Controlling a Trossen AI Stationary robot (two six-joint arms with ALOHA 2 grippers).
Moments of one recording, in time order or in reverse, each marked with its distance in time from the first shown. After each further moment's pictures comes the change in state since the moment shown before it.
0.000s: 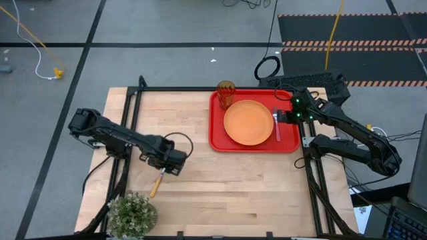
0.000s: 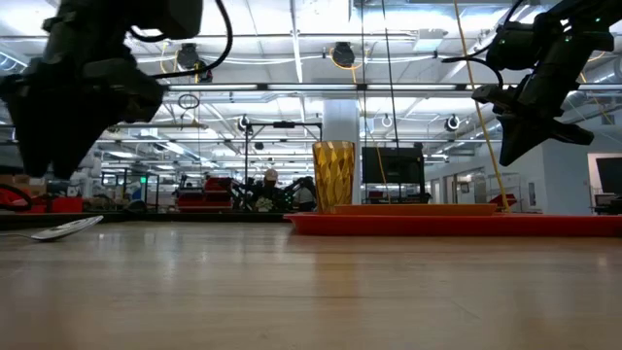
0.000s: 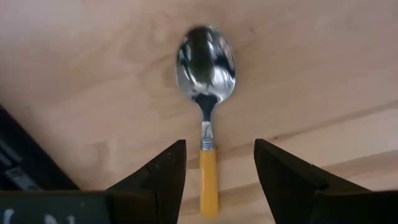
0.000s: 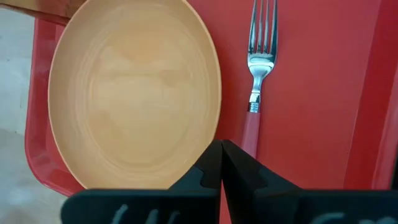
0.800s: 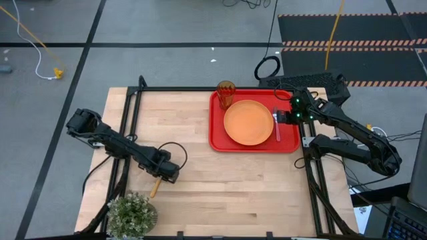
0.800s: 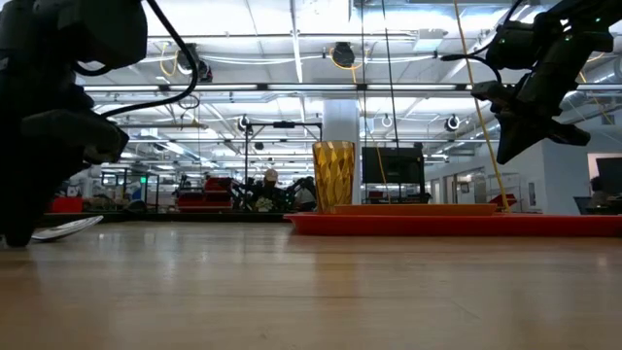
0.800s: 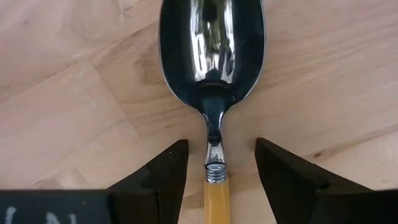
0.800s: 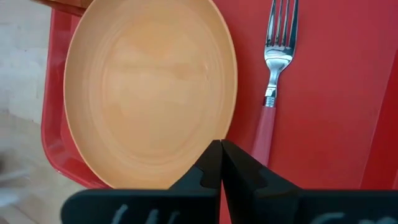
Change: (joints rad) left arm -0.140 -0.003 -0.261 0.351 -0.063 -0.115; right arm 0.000 0.000 0.000 0.010 -0.053 -0.008
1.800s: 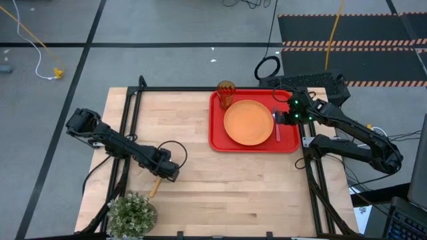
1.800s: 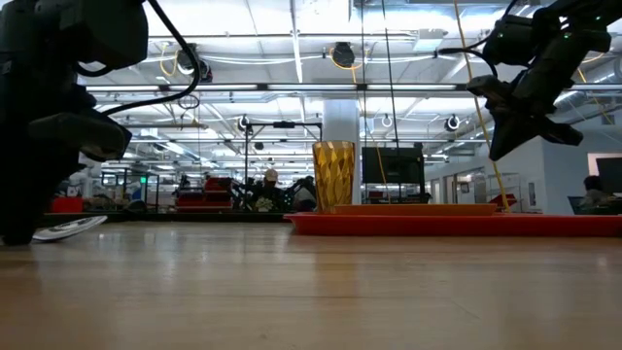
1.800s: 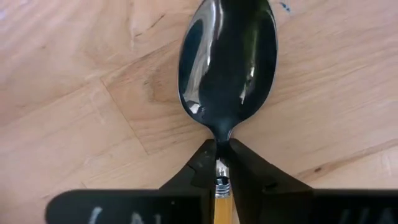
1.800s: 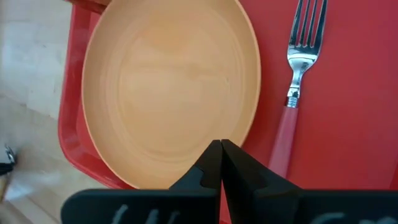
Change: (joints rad) left arm 0.012 0.003 -0.005 0.008 -0.058 0.020; right arm 0.065 0.000 0.000 0.040 0.001 0.047
